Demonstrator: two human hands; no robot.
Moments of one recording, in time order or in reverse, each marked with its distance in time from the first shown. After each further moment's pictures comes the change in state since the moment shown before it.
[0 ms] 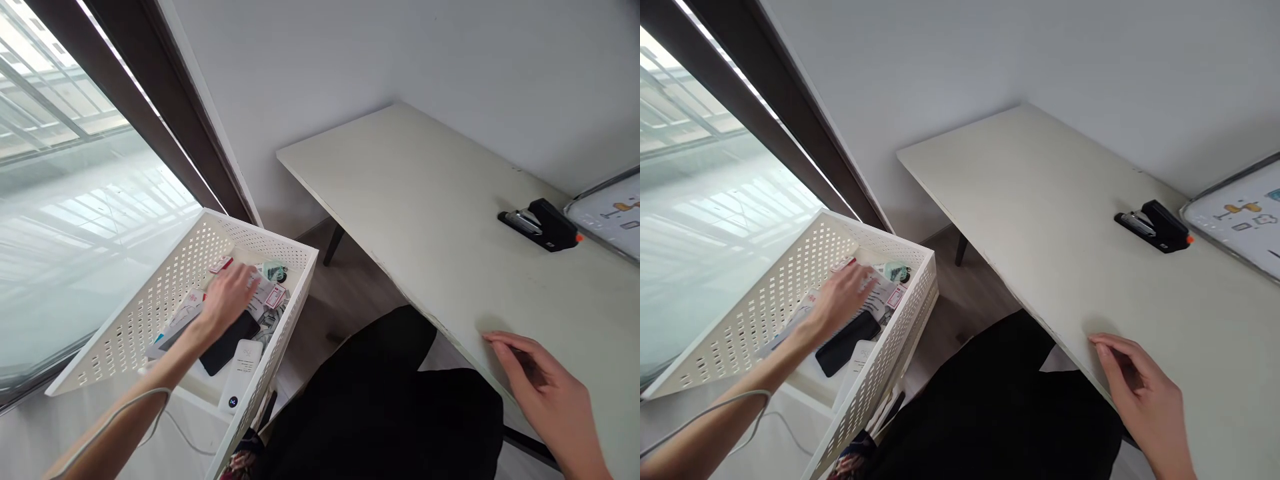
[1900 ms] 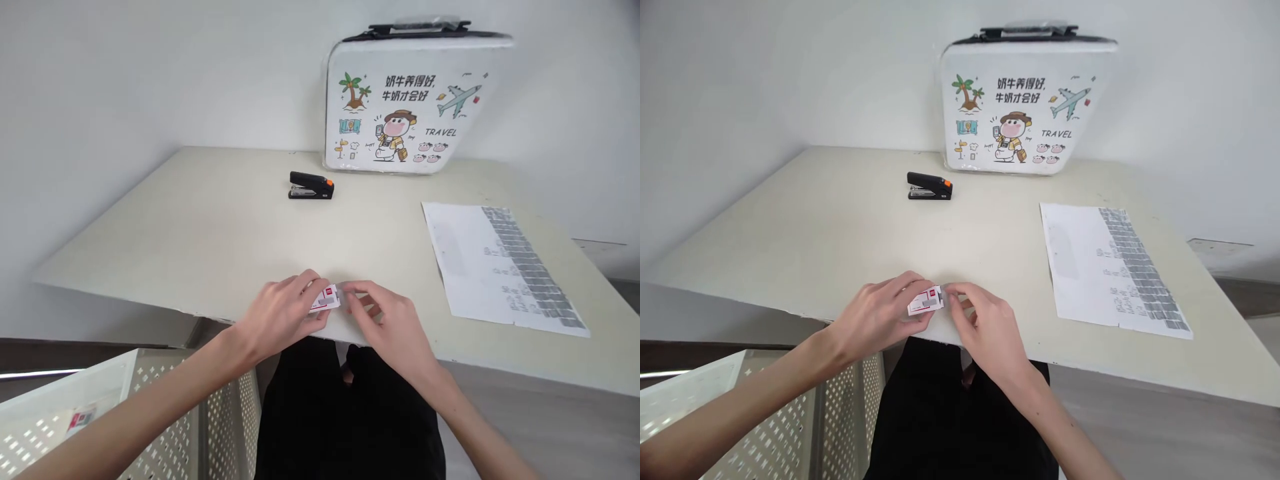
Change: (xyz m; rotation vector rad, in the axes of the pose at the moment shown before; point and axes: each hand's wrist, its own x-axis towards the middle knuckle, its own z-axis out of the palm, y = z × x) left_hand 0.076 0.421 -0.088 -0.097 0.173 1.345; right_hand 0.015 -0.007 -0.054 0.413 0.102 0.148
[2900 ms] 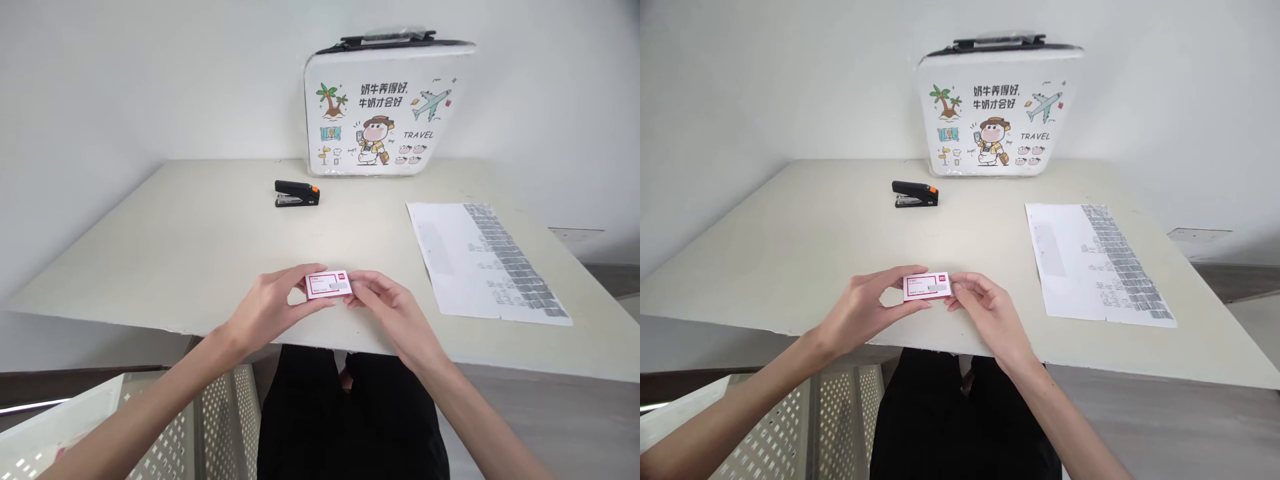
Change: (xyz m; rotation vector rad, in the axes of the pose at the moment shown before) left_hand 0.025 -0.010 -0.012 -0.470 0.138 -0.082; right_hand 0.016 0.010 -0.015 0.668 0.040 0.217
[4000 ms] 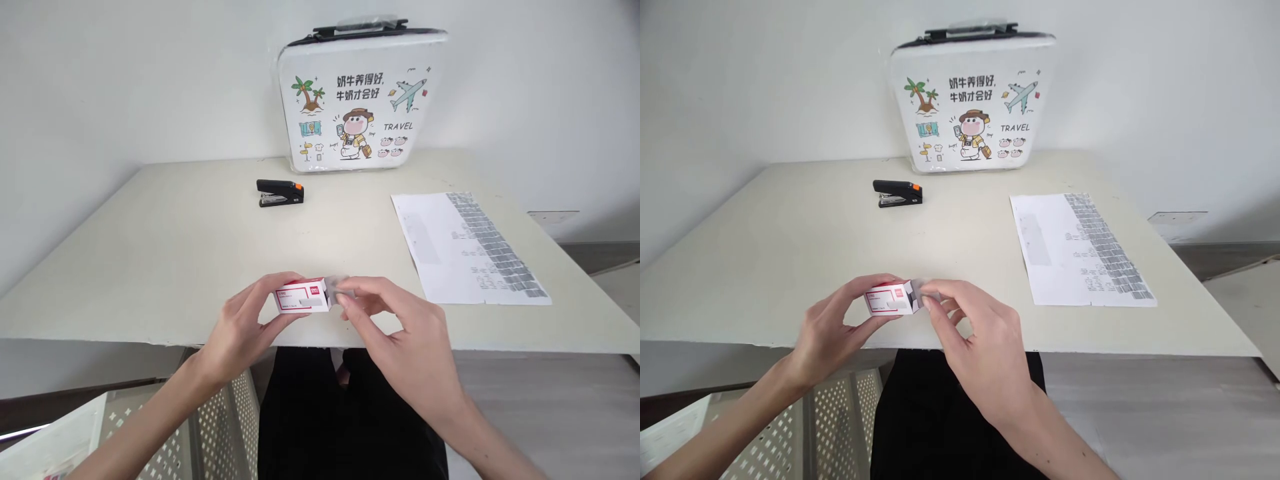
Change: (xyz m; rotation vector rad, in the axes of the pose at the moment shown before) left_hand -0.019 0.005 -0.002 0.079 0.117 0.095; right_hand -0.042 -0.041 0.017 -0.541 0.218 -0.506
